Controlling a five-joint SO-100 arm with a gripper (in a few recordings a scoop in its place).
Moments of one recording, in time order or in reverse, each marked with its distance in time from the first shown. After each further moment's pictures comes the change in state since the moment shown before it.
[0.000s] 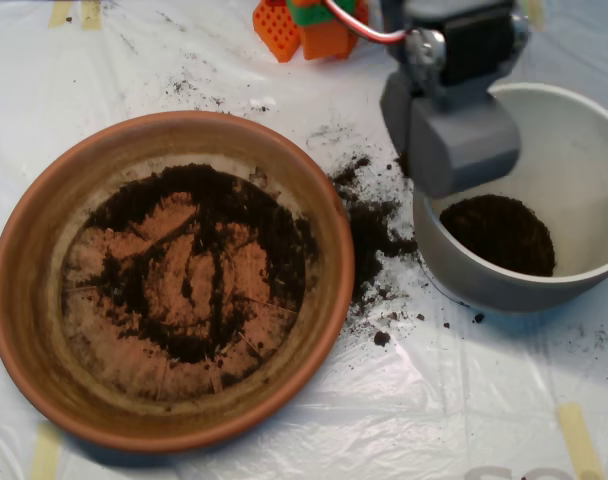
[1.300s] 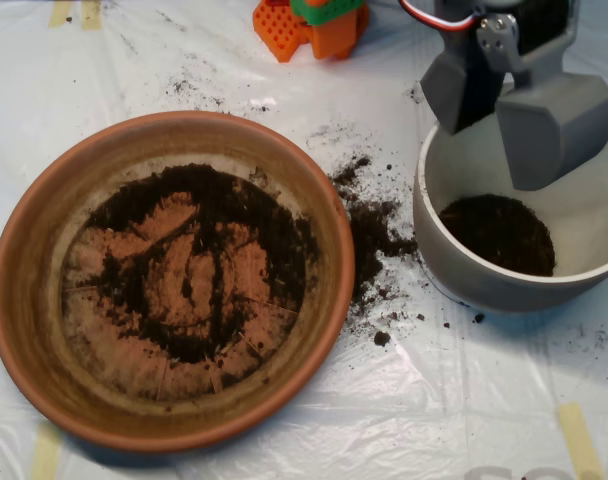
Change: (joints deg) arm -9.1 20.7 37.8 -14.7 -1.2
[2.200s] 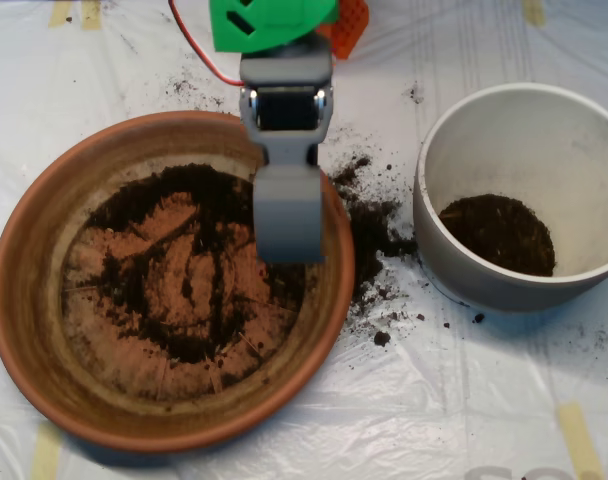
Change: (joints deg) arm 32.1 7.1 22.4 -12.4 -0.1
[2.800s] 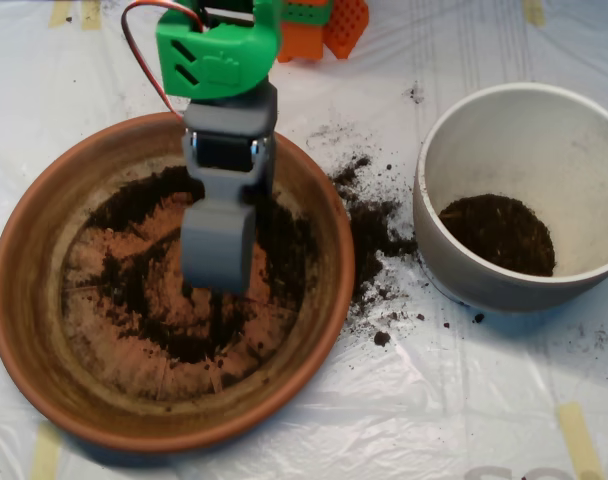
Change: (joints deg) arm 9.0 -4.5 9.1 -9.0 -2.2
